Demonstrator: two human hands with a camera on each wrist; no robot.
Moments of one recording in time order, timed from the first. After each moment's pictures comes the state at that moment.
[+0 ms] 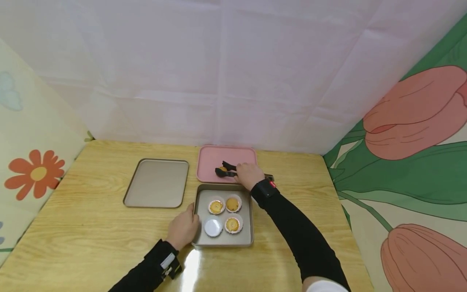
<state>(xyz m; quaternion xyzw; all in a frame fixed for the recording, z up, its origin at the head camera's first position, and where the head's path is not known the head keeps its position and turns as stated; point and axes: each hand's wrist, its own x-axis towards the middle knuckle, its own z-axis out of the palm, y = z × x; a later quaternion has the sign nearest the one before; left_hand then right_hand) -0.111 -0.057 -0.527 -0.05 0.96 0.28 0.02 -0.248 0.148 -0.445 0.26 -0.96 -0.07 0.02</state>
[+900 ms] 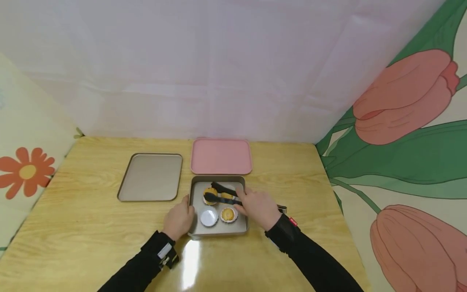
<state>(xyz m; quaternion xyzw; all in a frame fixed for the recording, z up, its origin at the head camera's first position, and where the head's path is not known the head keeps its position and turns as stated) -0.115 -0.061 -0.529 -0.04 0.96 0.28 0.03 -0.123 0.186 -0.438 0.33 -0.93 -0.11 0.15</state>
